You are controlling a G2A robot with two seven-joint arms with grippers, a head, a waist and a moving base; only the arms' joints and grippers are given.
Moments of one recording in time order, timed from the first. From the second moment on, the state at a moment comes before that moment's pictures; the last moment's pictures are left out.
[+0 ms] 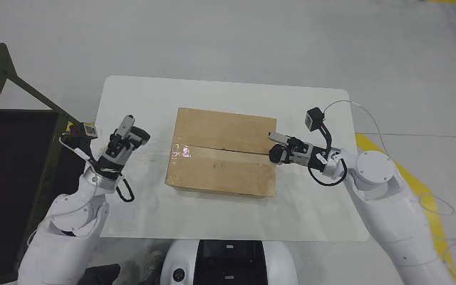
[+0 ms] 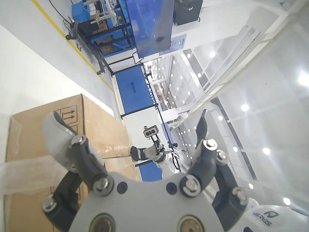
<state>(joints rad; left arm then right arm) 1.84 -0.99 -1.72 -1.94 -0.39 -0.44 -0.29 -1.20 -1.03 1.21 -1.69 0.37 0.12 0.88</state>
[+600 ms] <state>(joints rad) 2.13 -1.03 -1.72 -1.86 -0.48 -0.59 -0.28 -1.20 -1.03 1.21 -1.69 0.37 0.12 0.88</state>
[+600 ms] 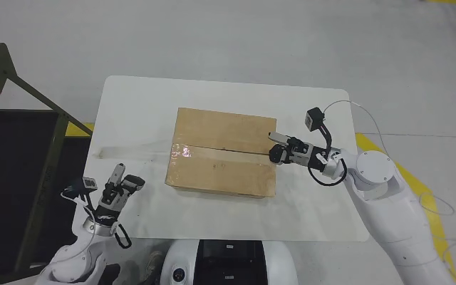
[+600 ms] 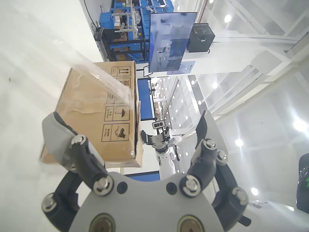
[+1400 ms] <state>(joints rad) 1.79 -1.06 -1.57 -1.66 -0.47 -0.44 -0.25 -1.20 -1.03 1.21 -1.69 0.37 0.12 0.88</state>
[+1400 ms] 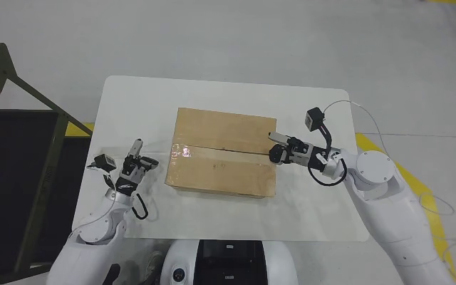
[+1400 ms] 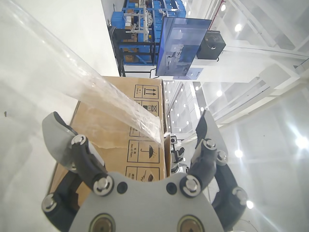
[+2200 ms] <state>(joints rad) 1.80 -1.08 -1.61 -1.64 -0.49 -0.43 -0.23 -1.20 -1.03 1.21 -1.69 0.37 0.12 0.88</state>
